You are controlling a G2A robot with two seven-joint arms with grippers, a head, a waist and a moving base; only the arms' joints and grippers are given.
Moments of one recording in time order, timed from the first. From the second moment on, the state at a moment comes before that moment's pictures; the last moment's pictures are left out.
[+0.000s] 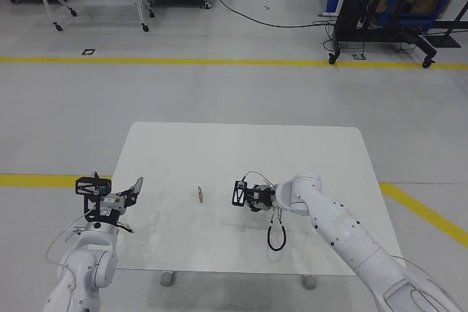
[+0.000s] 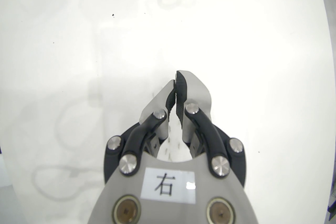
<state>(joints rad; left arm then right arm) 1.73 -1.15 -1.60 -1.80 1.33 0.00 0.00 -0.99 -1.25 0.86 -1.27 -1.43 -0.78 0.46</state>
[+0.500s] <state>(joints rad) 1.70 -1.15 -1.57 -1.90 1.03 -0.37 -0.07 -1.15 -1.18 1.03 -1.41 -1.49 -0.90 -0.06</state>
